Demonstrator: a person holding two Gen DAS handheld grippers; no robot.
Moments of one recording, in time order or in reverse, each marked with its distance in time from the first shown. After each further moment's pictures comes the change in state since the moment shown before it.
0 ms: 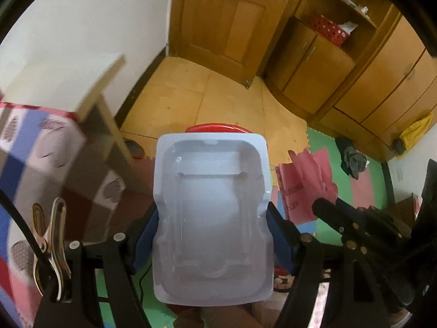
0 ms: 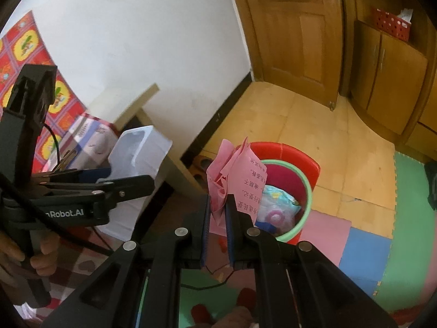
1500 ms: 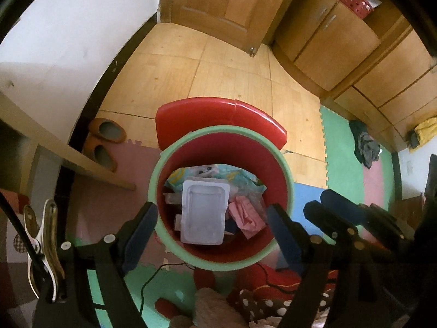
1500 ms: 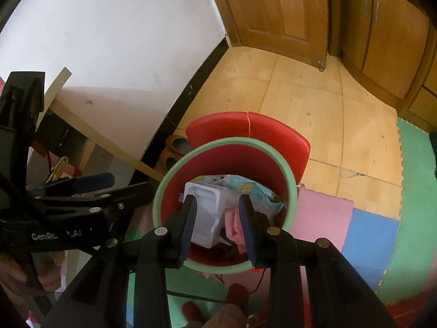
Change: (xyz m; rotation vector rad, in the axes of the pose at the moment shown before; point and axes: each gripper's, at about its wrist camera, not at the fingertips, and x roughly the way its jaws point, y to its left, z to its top) left arm 0.190 -0.022 0.050 -0.015 0.157 0.016; right arm 0.129 -0.100 0.006 0.111 0.151 -0.021
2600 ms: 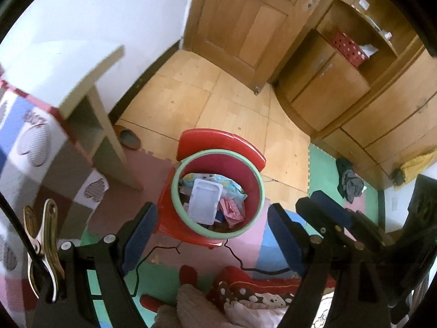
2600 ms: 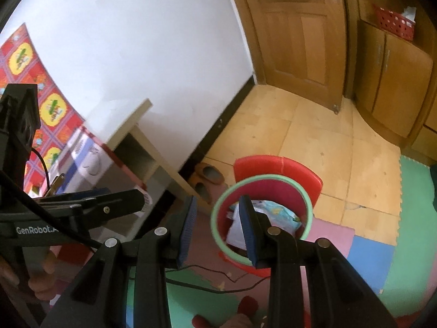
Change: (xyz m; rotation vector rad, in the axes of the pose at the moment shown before) left arm -0.174 0.021 -0.045 -0.148 -0.154 -0.020; right arm -0.134 0.092 0.001 -0.109 -0.171 0.071
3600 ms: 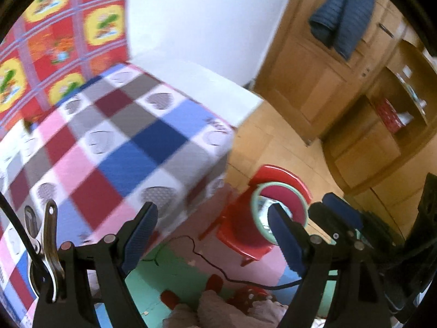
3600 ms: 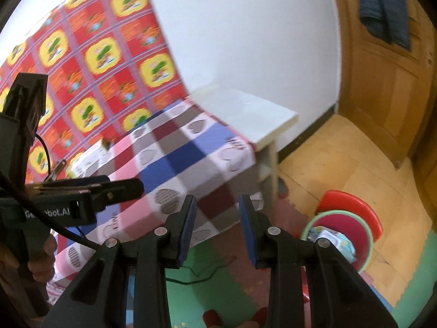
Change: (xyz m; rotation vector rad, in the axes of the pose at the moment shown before) left arm -0.182 0.145 -0.074 -0.275 -0.203 0.216; right arm -0.037 0.211 -0.008 -0.363 0.022 0.266
